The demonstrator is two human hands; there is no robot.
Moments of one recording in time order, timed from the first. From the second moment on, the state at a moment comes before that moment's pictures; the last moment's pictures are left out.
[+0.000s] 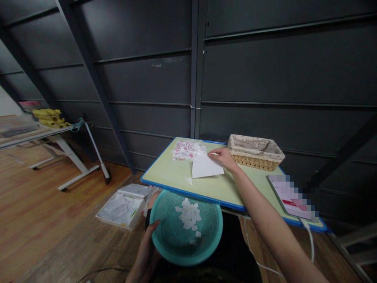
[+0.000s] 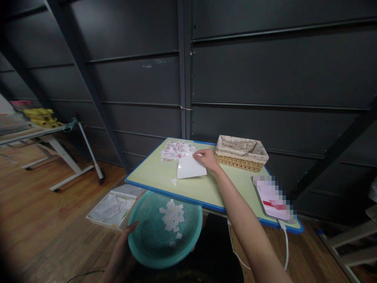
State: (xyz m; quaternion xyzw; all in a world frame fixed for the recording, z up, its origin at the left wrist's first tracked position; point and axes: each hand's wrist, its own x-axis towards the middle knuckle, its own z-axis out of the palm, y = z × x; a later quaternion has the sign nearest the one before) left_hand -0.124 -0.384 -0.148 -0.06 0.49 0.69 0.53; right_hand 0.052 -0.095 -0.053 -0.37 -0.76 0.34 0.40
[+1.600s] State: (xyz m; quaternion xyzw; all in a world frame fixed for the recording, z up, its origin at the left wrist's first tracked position) left_hand -0.125 -0.379 -0.141 -0.11 0.52 0.68 0.50; right_hand 0.057 -0.068 -0.074 -0.44 -0.67 0.27 0.53
